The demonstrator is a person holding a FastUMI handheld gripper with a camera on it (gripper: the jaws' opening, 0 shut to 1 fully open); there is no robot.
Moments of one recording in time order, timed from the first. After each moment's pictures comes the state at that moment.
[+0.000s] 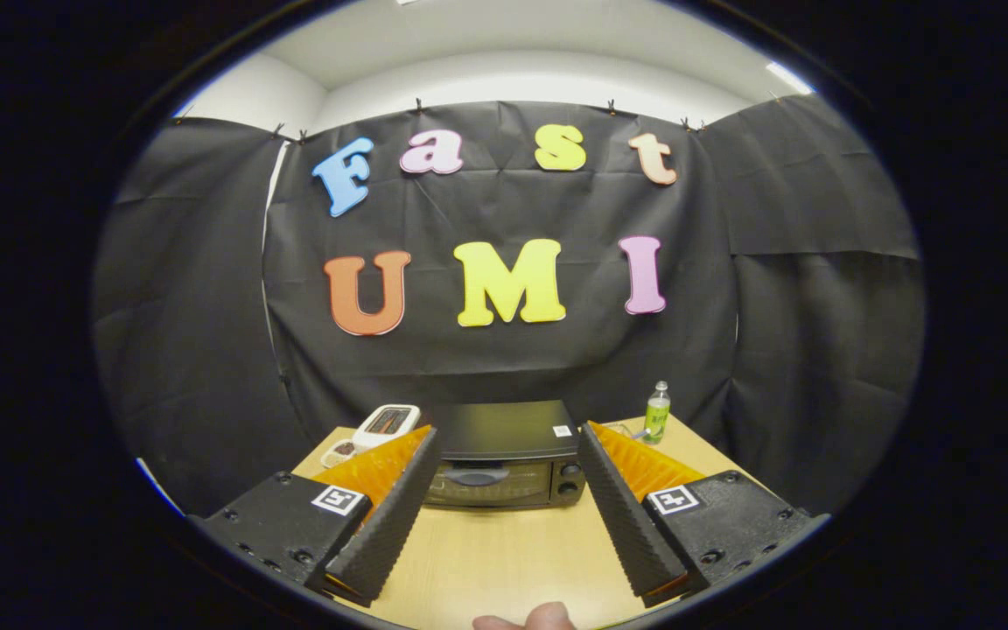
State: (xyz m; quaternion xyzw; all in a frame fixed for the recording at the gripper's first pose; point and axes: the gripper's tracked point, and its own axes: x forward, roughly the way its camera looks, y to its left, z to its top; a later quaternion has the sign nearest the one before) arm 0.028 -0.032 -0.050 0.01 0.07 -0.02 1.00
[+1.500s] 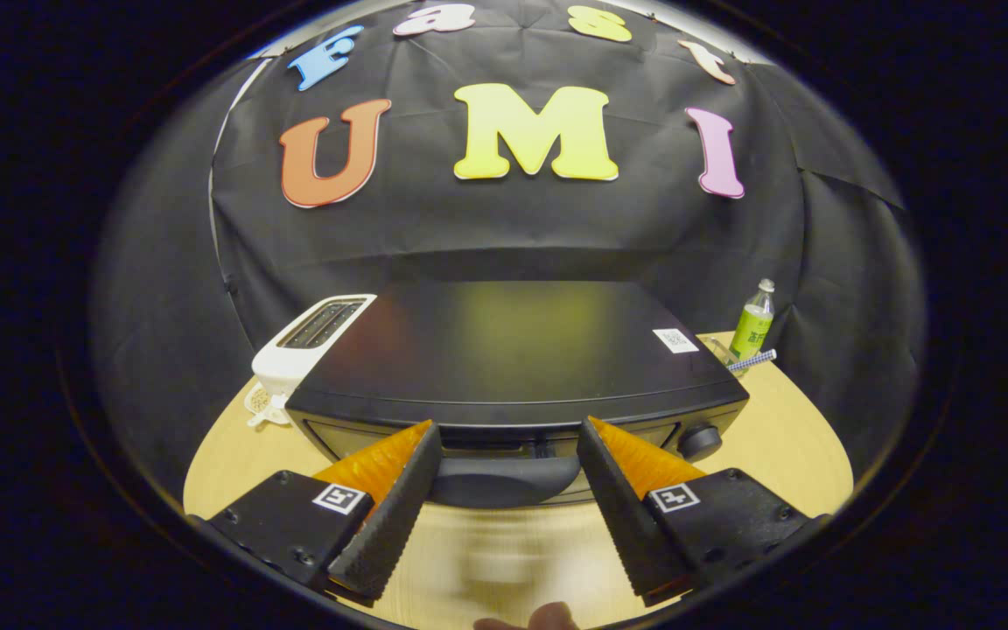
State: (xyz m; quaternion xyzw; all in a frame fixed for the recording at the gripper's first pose) arm 0.271 -0.001 -0.265 0.00 0.23 -0.02 0.97
